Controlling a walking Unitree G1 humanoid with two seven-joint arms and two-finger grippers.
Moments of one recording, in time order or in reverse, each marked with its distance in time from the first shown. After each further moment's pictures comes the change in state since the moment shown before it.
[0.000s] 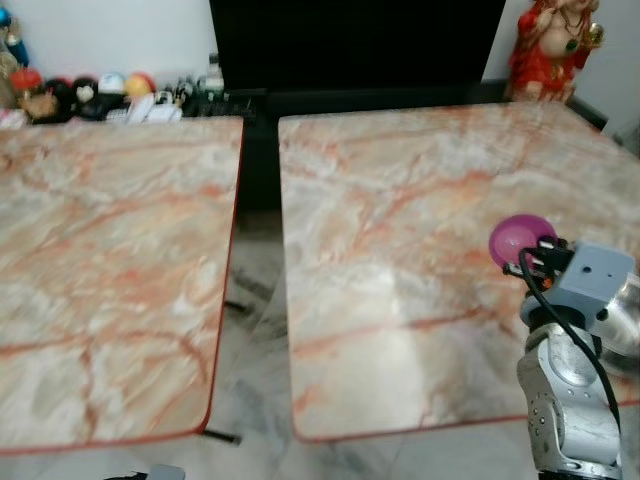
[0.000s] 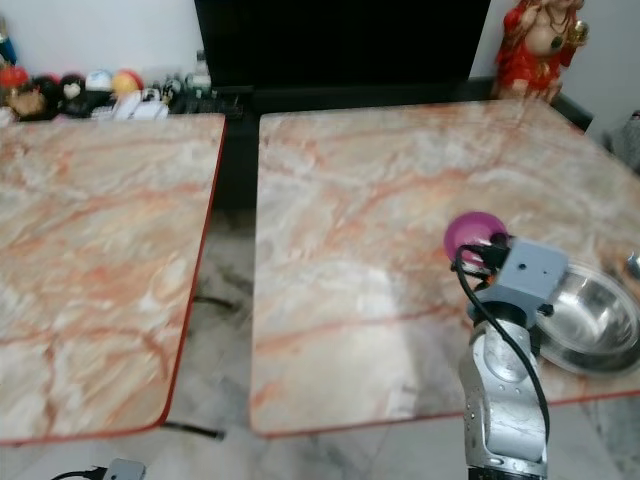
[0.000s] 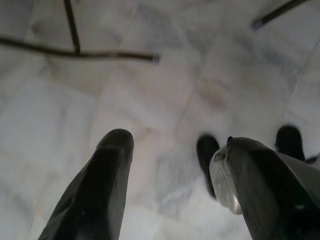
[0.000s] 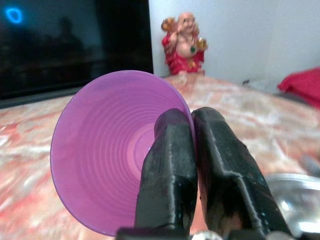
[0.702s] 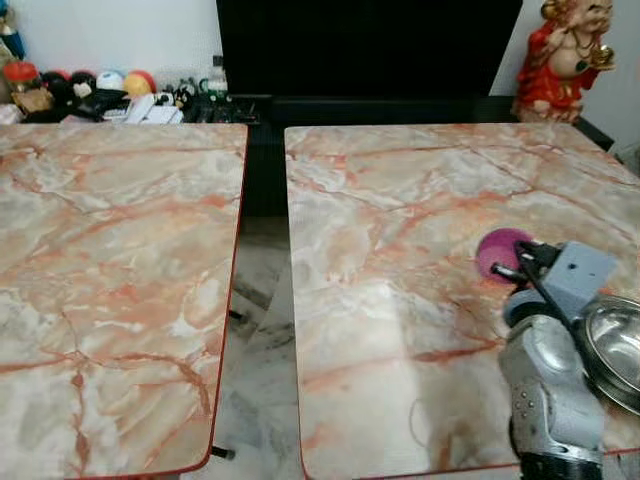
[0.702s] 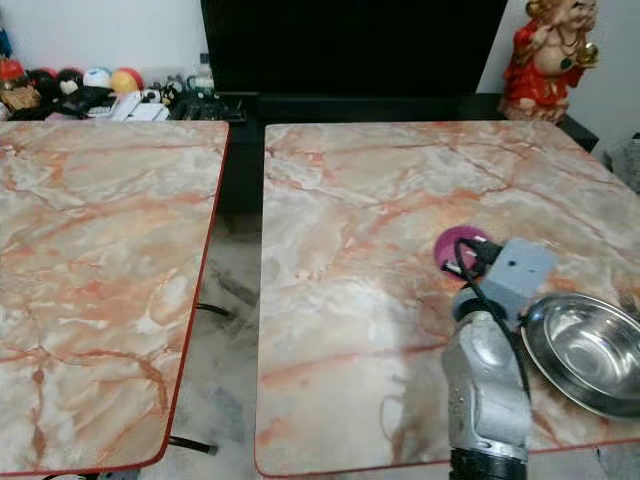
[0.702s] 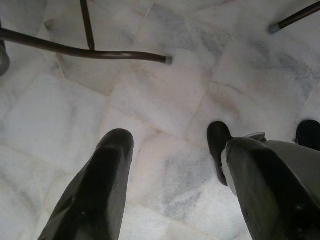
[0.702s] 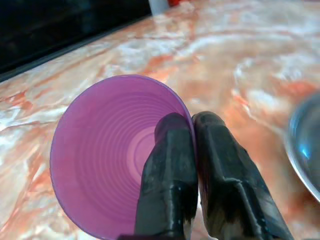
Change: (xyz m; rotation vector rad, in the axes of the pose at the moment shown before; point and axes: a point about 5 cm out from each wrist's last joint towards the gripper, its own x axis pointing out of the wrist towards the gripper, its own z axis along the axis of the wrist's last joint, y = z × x) left arm -0.003 0.007 -0.005 0.007 0.017 0.022; right arm -0.001 0.016 -0.026 0.193 0.304 -0.104
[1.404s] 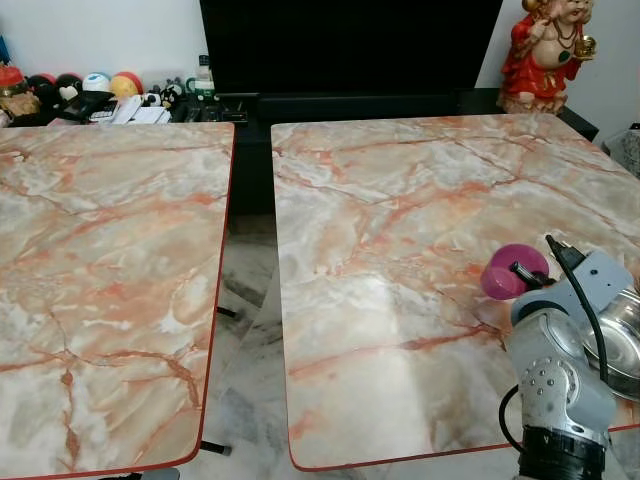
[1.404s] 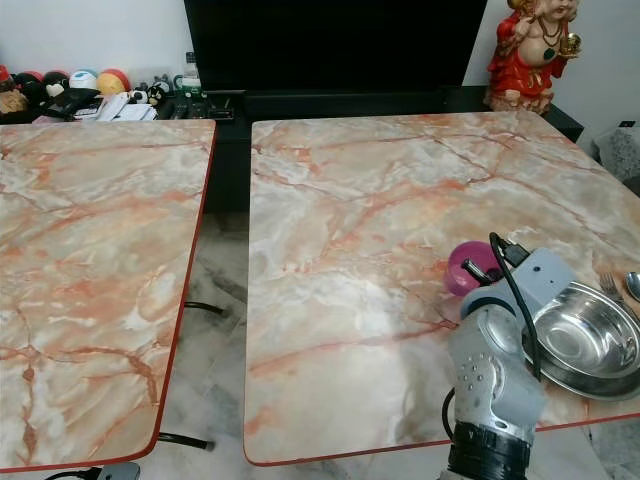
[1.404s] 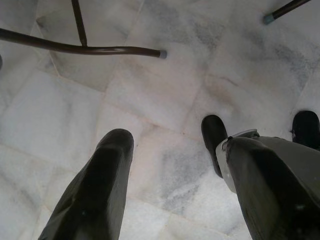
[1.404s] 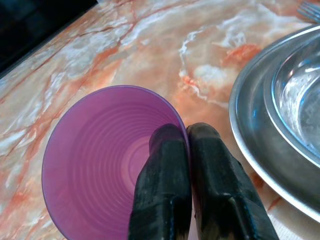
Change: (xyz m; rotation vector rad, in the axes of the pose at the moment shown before) left arm 0.000 -0.001 -0.001 0.000 0.004 -0.007; right arm 0.014 -0.008 0.008 0.201 0.113 -0.134
